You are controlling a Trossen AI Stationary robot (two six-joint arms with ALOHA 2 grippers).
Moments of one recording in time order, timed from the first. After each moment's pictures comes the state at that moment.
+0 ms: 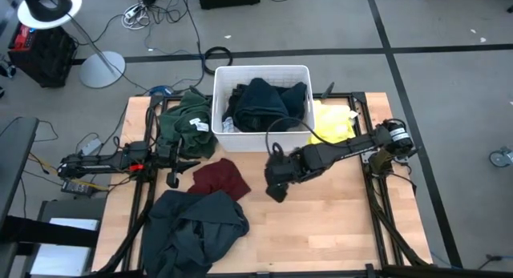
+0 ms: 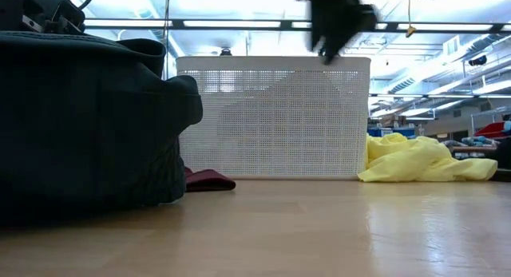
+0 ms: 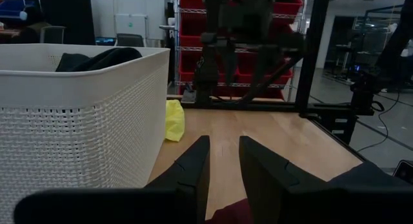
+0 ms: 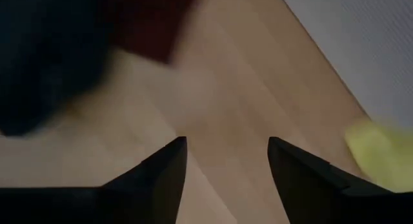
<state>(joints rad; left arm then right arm) 0.02 0.00 0.01 0.06 0.04 -0.06 0.27 1.80 1.67 -1.16 0.25 0.86</state>
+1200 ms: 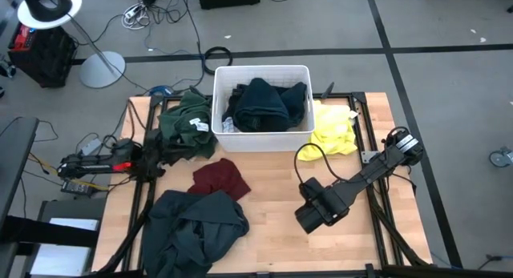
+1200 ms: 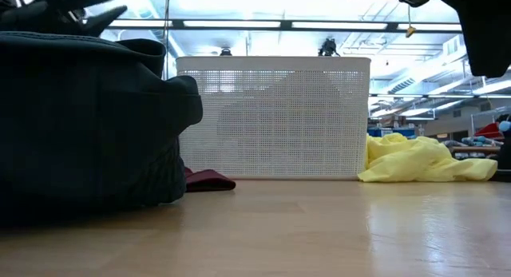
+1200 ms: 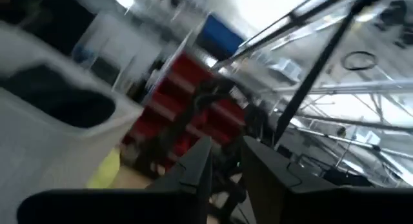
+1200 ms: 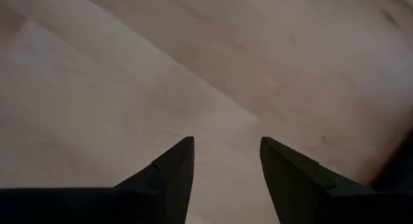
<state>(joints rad) 0.02 0.00 0.02 0.36 -0.01 -0.64 0.60 1.76 1.47 -1.36 0.18 1.55</state>
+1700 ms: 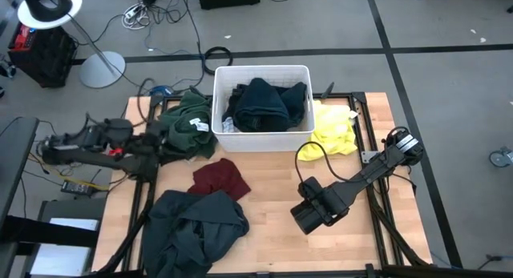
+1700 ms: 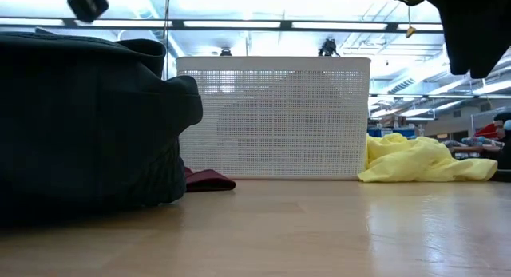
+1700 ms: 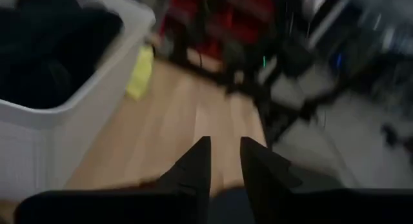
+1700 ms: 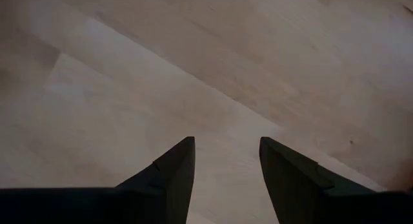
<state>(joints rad) -0.07 0.47 0.79 -0.58 0.04 -0.47 0.60 1.76 1.47 -1.30 0.23 1.64</state>
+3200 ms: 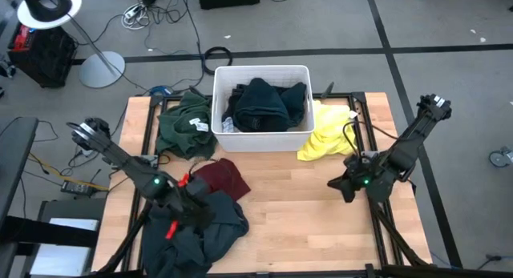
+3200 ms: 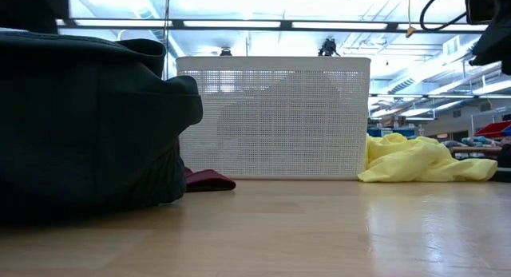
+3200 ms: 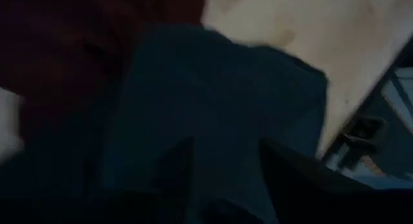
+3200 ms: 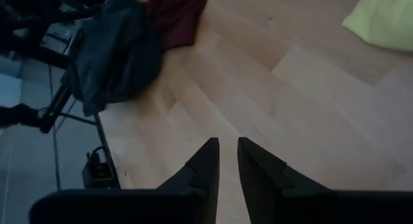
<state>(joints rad) -0.63 1.36 1.09 -0.85 -0.24 -1.46 0.85 0.74 0.58 -0.69 0.66 1.51</state>
